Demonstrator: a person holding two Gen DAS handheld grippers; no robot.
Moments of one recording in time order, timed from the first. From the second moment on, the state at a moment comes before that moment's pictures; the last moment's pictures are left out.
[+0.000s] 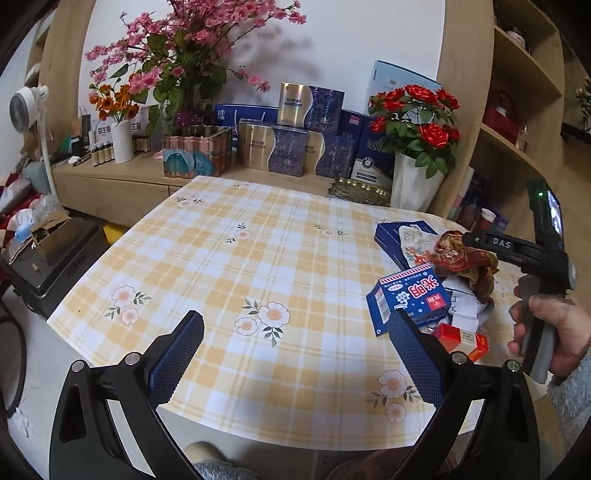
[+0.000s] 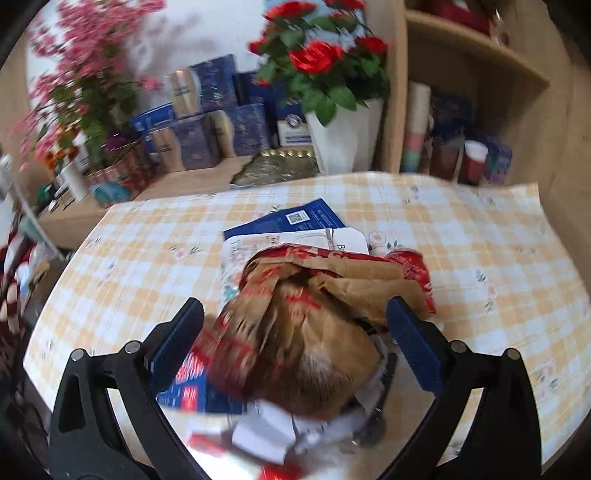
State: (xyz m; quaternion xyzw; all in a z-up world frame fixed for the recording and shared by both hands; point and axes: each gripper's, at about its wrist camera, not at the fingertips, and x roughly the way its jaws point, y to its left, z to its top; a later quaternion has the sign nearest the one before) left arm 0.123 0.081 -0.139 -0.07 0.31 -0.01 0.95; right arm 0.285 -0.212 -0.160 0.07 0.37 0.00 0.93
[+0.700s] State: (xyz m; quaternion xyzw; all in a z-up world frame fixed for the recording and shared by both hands) left arm 0.132 0.041 -0.157 -0.08 0.34 -0.10 0.93; right arm 0.219 -0.241 -0.126 0.12 0.27 0.05 0.95
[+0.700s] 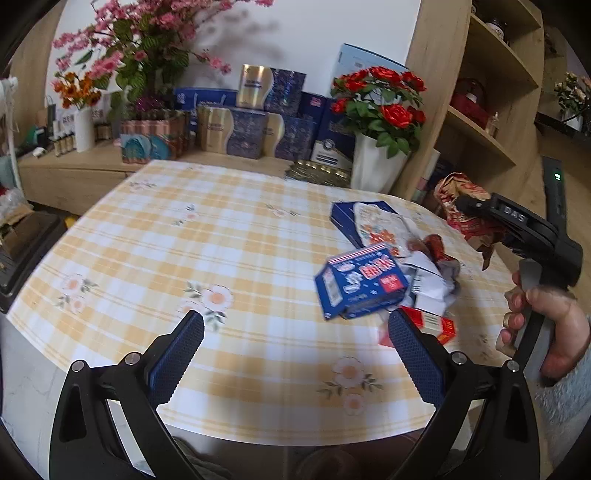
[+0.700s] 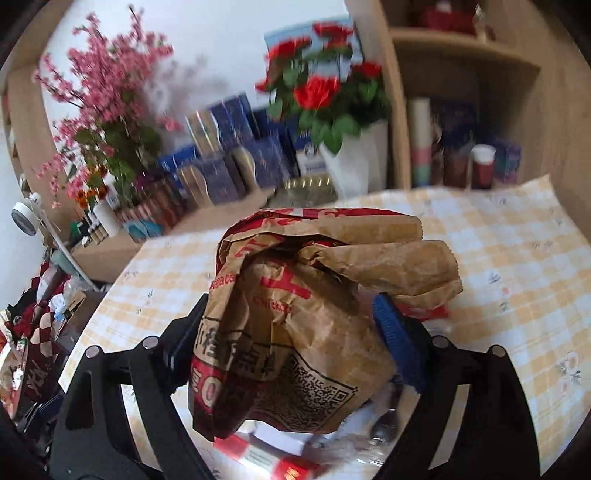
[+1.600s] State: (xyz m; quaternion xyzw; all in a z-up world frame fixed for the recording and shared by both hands) left arm 0.201 -0.142 -0.231 0.08 0.41 -0.18 0.89; right arm 0.054 -0.357 -0.185 0.22 0.25 -0.05 0.94
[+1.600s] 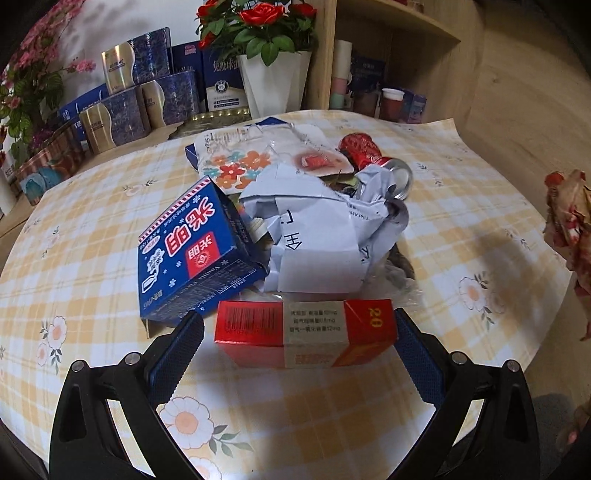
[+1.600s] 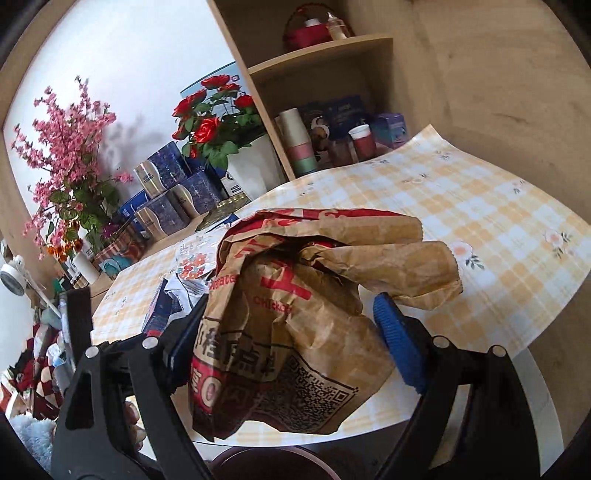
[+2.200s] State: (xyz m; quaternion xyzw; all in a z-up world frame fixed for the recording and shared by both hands) left arm 0.102 -0.080 -0.185 0.01 0.39 -0.22 0.89; right arm 0.013 -0.307 -0.188 0.18 0.29 -0.01 0.94
